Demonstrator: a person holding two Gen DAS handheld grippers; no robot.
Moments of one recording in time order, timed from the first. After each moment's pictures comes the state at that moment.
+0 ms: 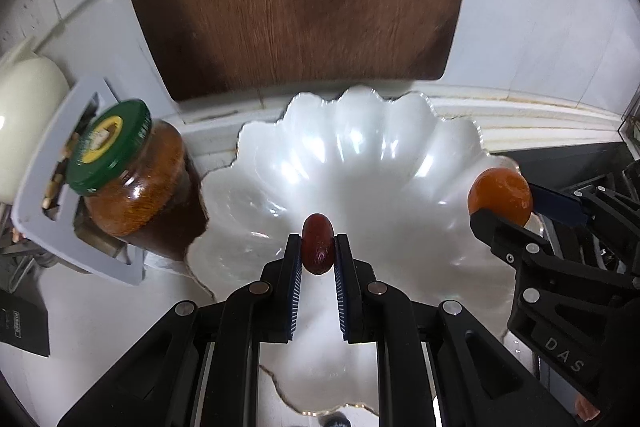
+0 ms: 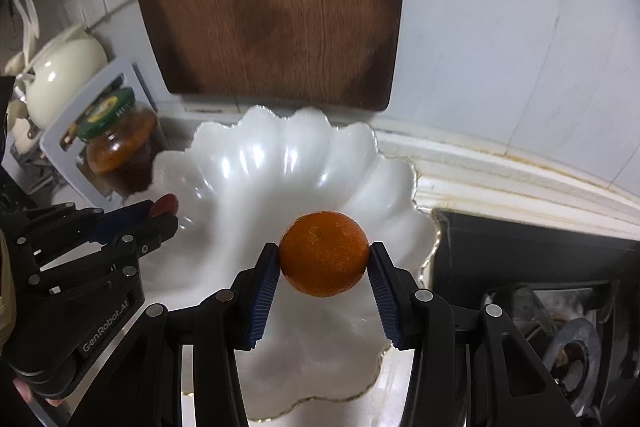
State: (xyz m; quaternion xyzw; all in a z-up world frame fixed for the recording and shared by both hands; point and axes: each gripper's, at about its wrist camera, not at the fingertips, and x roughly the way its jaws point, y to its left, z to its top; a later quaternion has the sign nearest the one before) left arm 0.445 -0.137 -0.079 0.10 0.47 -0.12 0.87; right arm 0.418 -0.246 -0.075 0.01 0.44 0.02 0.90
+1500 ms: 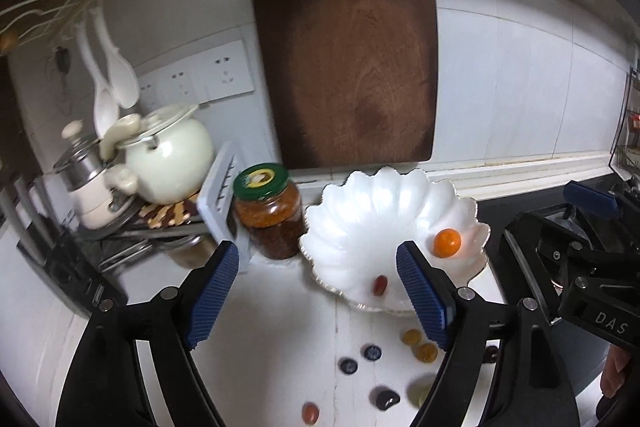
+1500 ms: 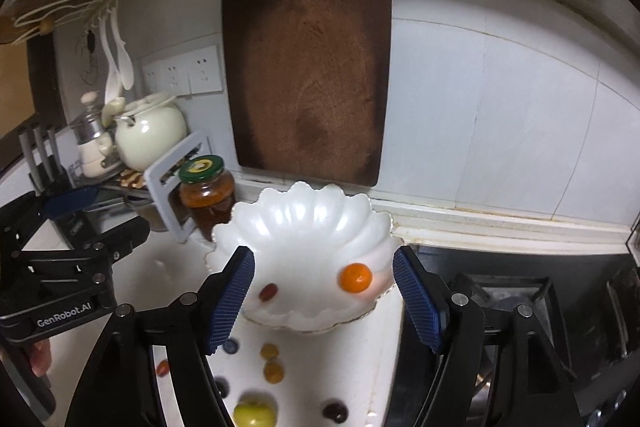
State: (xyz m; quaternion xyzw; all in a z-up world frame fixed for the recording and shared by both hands) left arm 0.274 -0.061 0.034 0.09 0.30 -0.07 0.95; right arm 0.255 -0.227 0.021 0.00 0.28 0.03 0.96
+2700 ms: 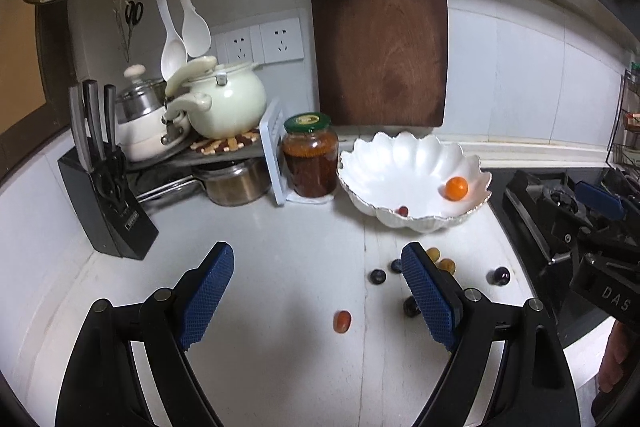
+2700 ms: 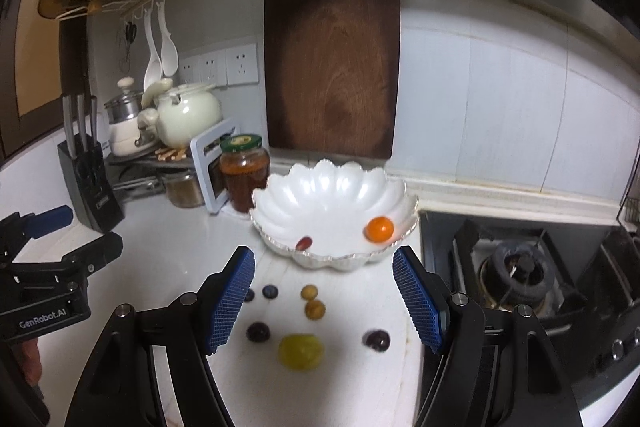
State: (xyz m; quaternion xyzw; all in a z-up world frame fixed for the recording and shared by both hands) left arm 0.162 0.005 -0.010 0.06 0.29 -0.04 0.95; right arm 0.149 -0.180 -0.023 0.00 0.24 0.03 0.97
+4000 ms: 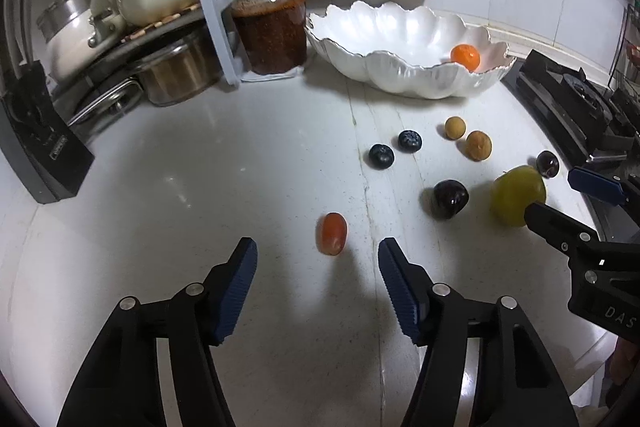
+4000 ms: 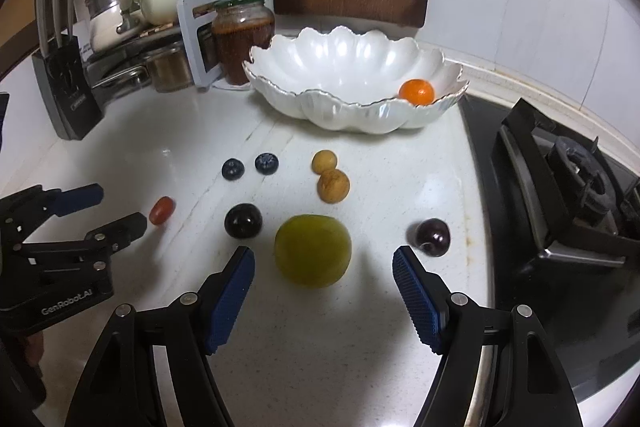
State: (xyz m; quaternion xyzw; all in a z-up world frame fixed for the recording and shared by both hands) left arm 0.212 -0.003 -0.145 0.10 0.43 -0.09 0.90; right arm 0.185 -0.163 -0.147 -0.01 0.40 0.04 0.92
